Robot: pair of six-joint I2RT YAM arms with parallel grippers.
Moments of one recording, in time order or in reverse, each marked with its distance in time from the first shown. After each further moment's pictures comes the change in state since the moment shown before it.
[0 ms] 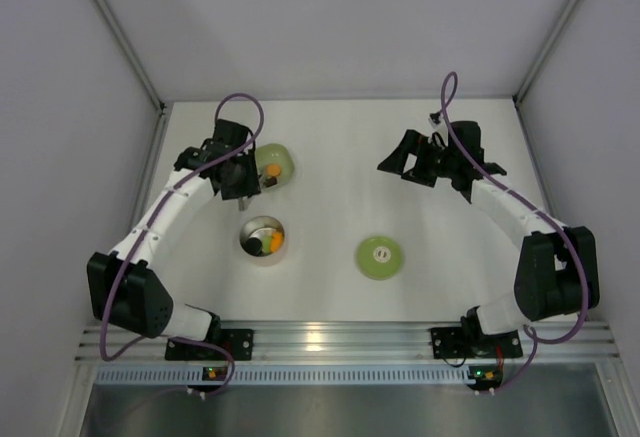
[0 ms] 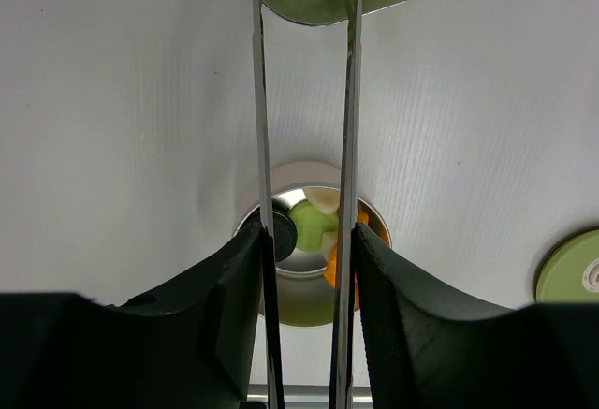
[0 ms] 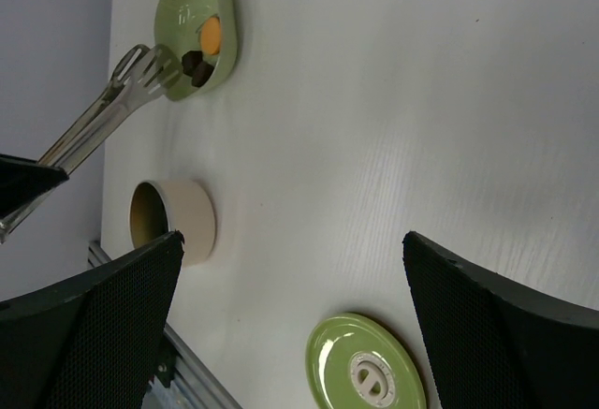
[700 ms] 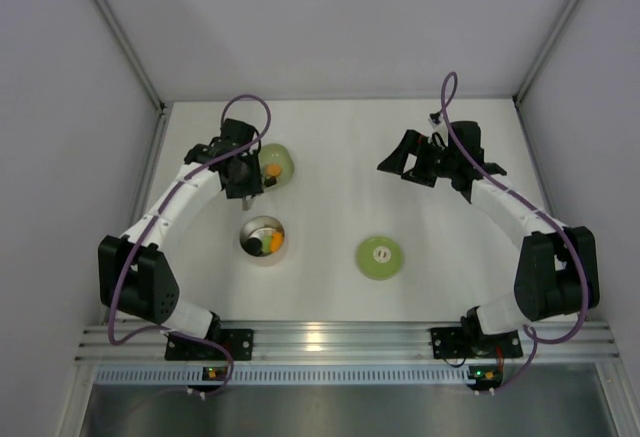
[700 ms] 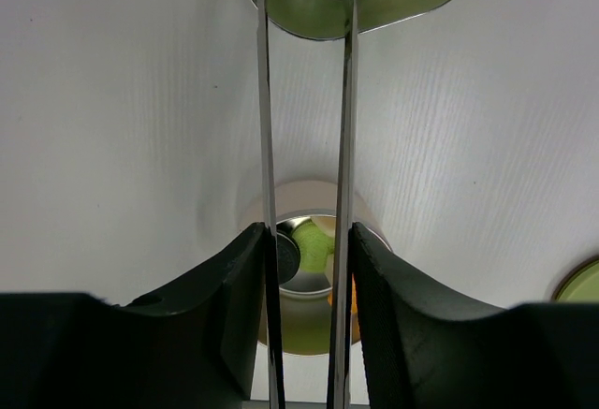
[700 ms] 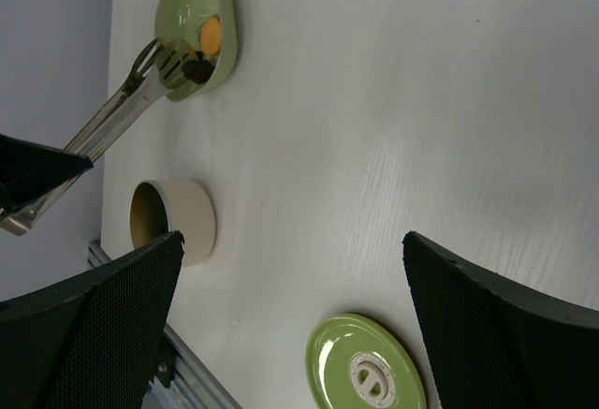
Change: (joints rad) left arm 0.000 0.089 0.002 0.040 -0.019 0.005; right arm 0.000 0.000 0.000 0.000 0.000 0.000
